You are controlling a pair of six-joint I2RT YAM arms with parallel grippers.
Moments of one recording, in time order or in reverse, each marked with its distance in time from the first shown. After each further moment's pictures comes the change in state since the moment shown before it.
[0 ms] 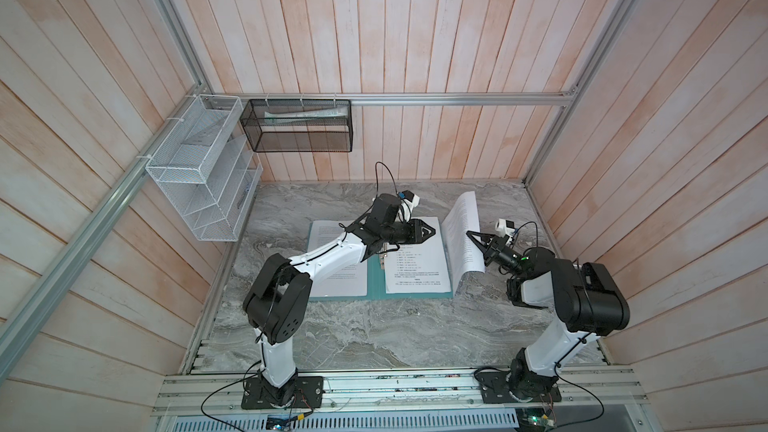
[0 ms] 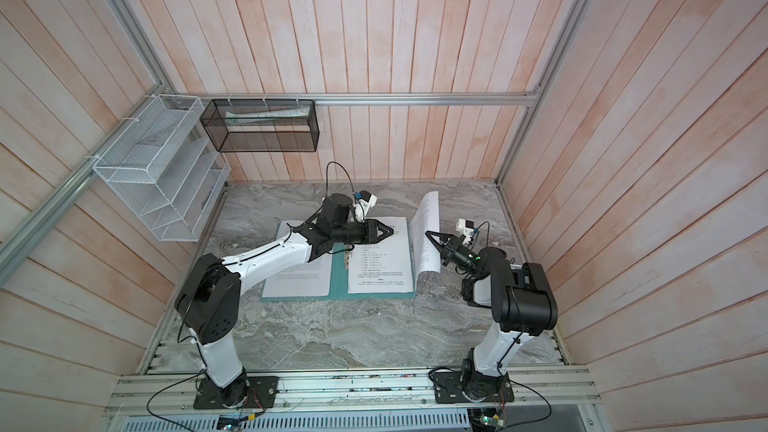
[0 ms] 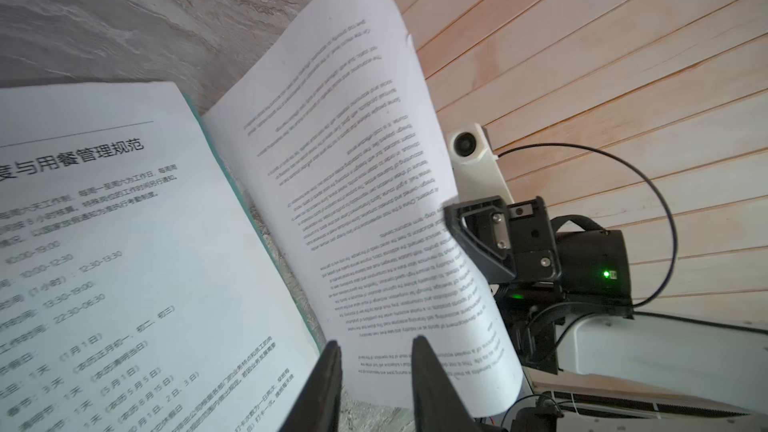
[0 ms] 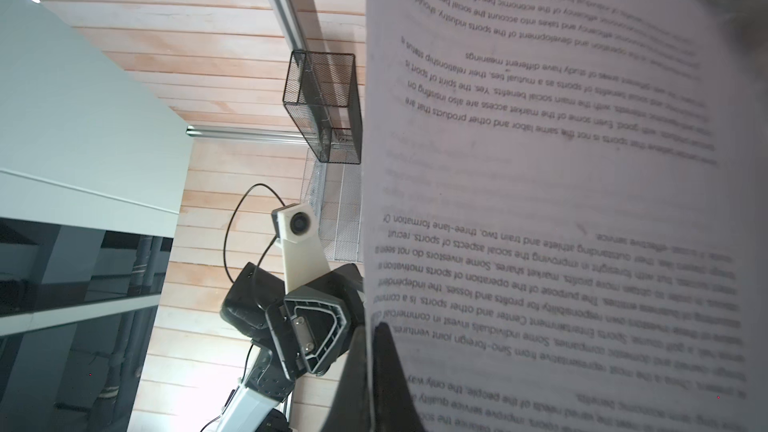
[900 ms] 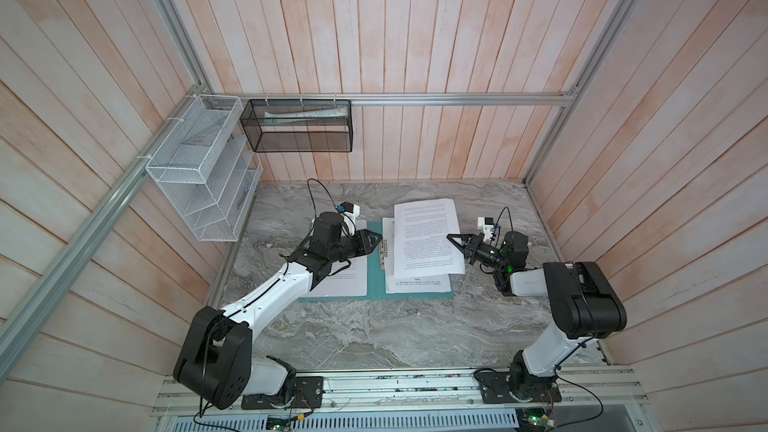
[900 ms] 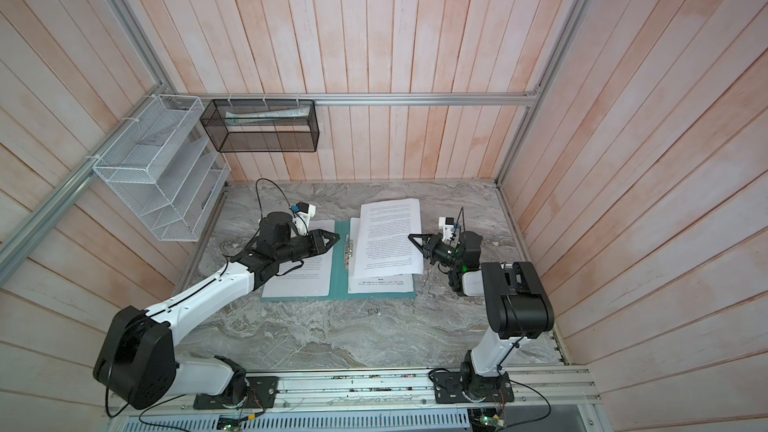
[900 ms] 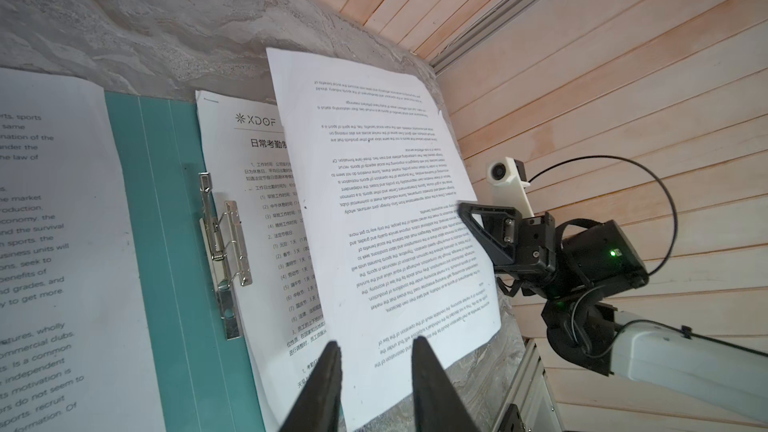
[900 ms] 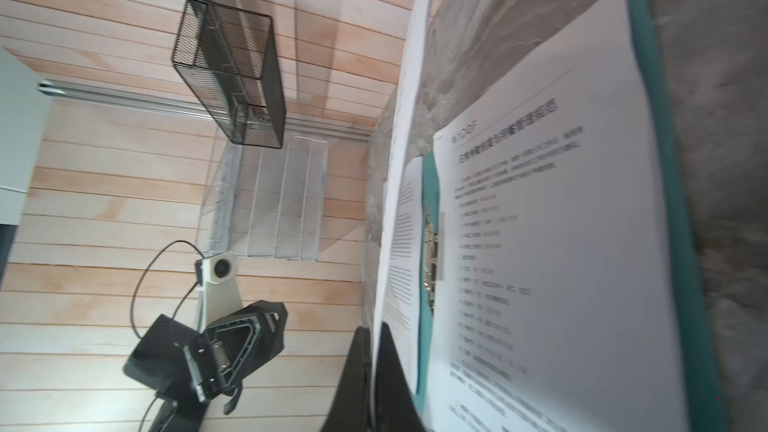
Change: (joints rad) left arm 0.212 -0.428 -0.453 0.005 -0.088 0.000; right arm 0.145 -0.010 0.082 -0.591 0.150 -0.528
